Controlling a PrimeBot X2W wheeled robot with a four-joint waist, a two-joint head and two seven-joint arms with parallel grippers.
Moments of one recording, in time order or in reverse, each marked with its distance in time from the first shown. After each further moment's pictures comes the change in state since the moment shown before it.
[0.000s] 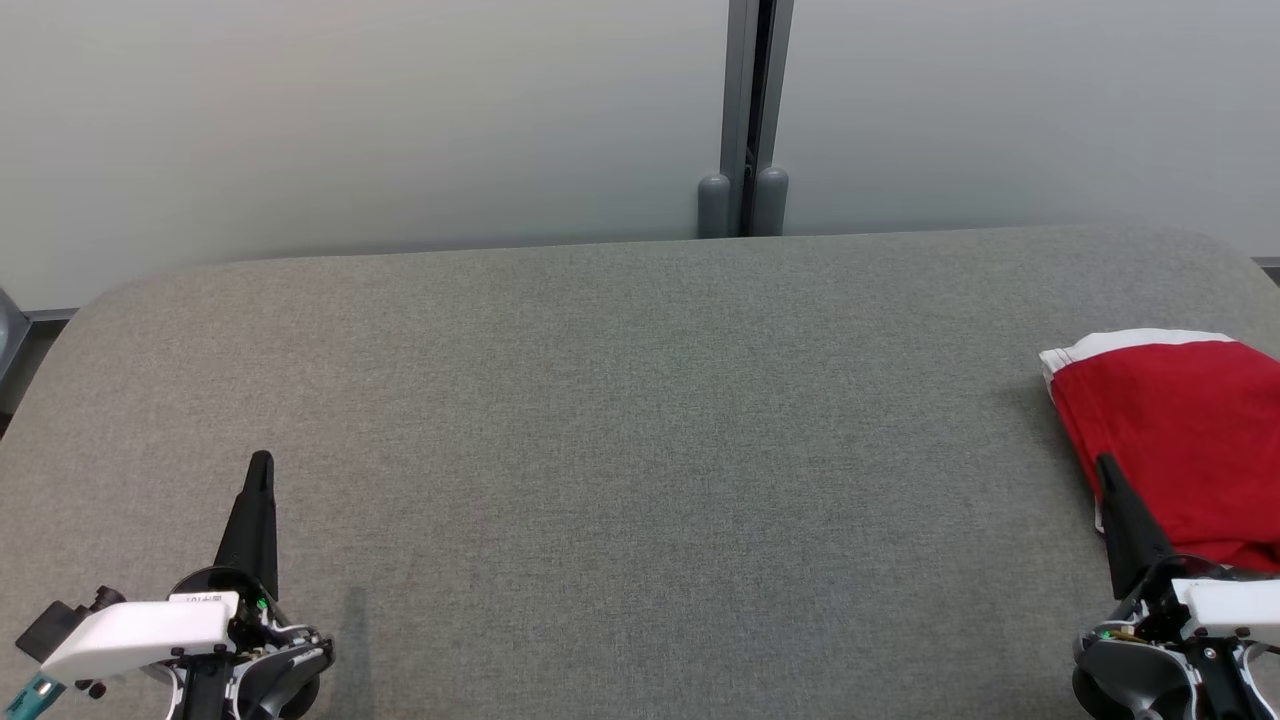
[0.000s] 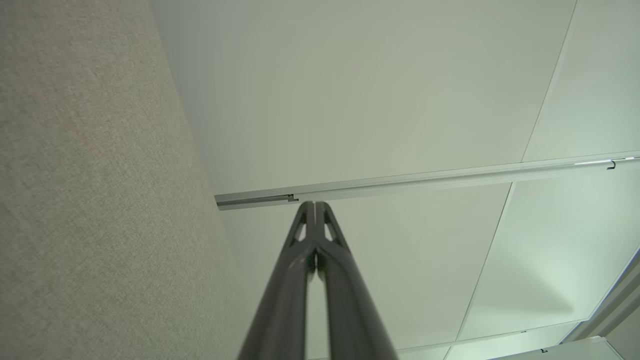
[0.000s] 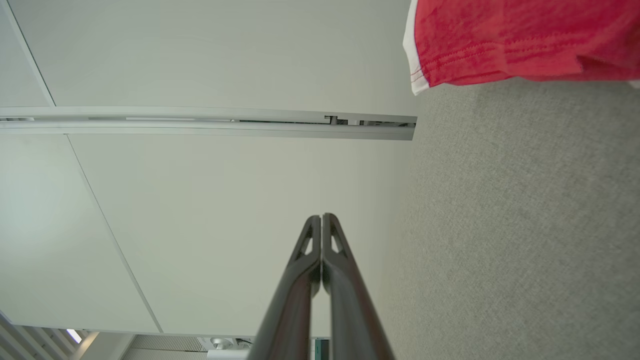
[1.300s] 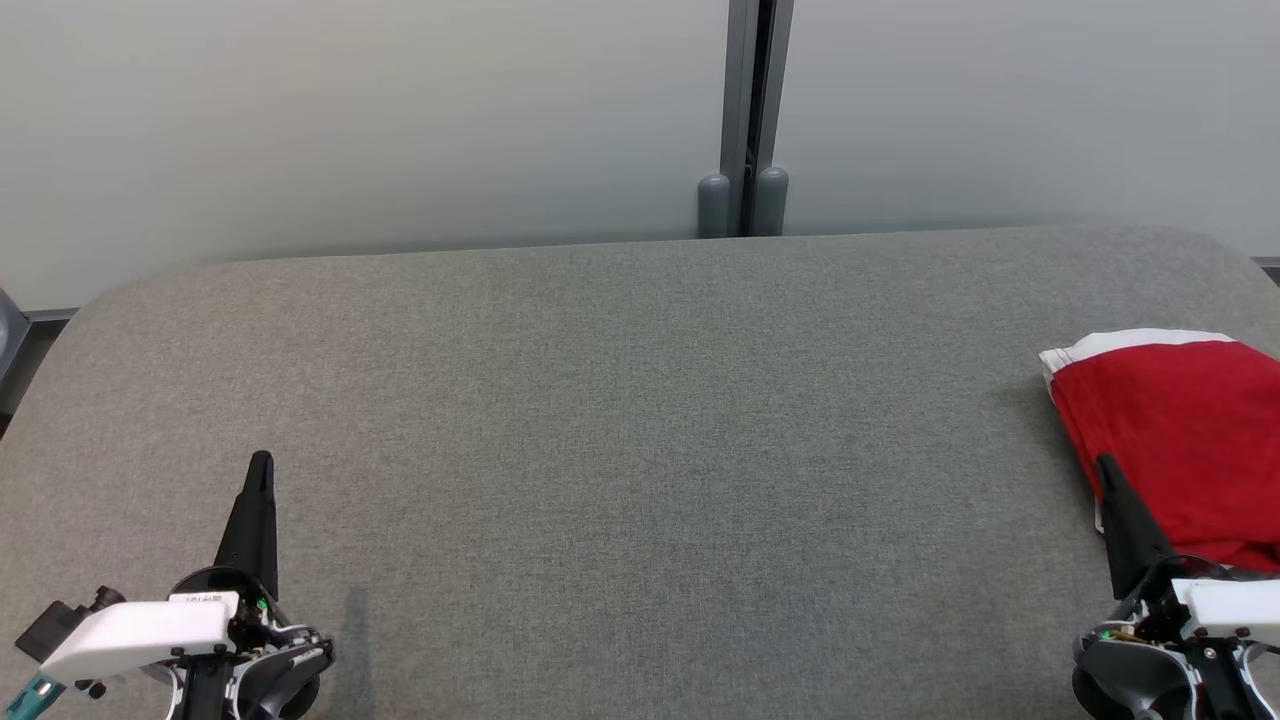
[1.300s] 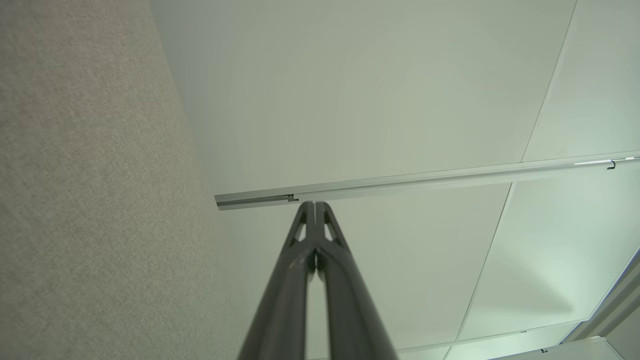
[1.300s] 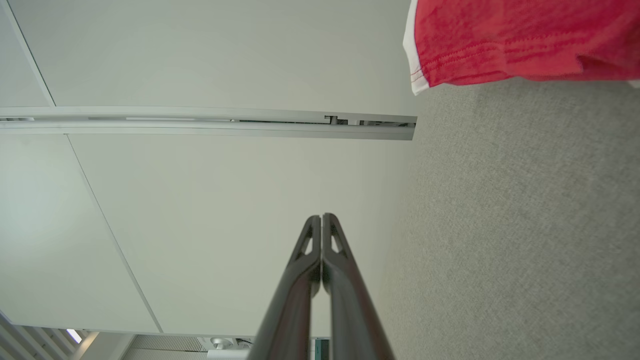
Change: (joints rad) left arm 0.000 0.000 0.000 0.000 0.000 0.000 0.000; right arm 0.000 0.000 0.000 0.000 0.000 0.000 0.000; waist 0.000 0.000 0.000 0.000
